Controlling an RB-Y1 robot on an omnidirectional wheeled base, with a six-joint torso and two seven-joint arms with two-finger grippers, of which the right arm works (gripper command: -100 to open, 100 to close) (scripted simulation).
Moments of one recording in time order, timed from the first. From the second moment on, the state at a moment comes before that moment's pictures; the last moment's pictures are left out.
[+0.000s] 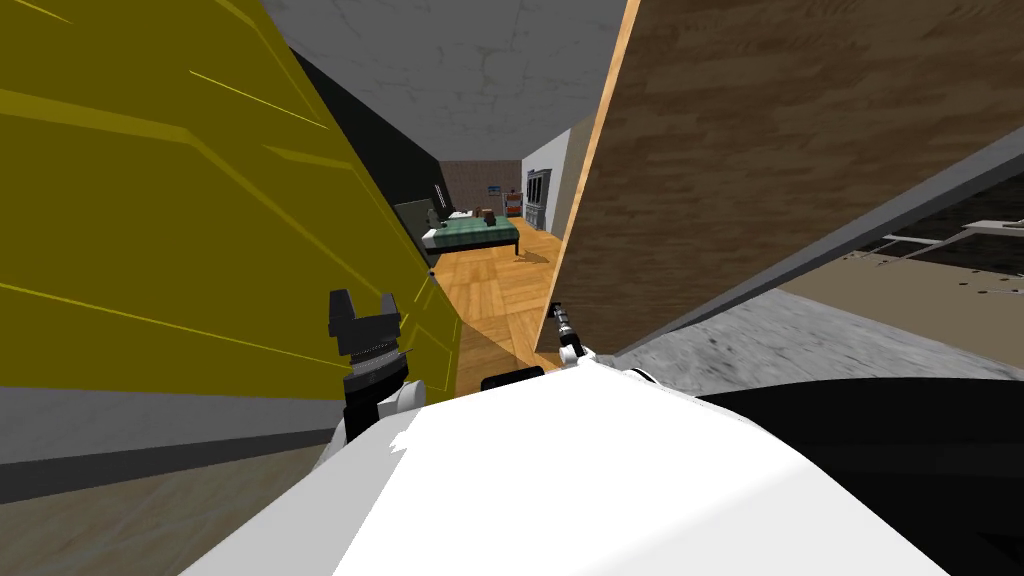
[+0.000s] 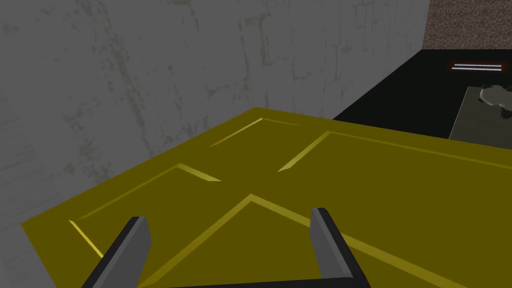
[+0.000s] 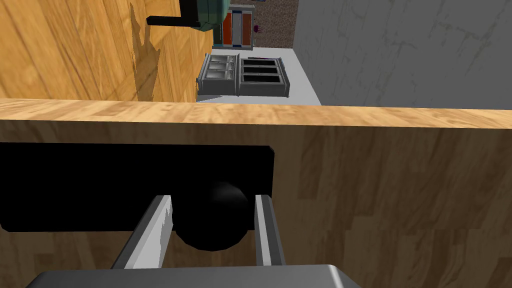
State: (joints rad) arm -0.15 -0.19 -0.05 -0.56 -0.18 -0.85 -0.07
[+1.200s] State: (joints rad) arm -0.14 -0.19 -0.16 -0.55 -0.23 -0.83 -0.02
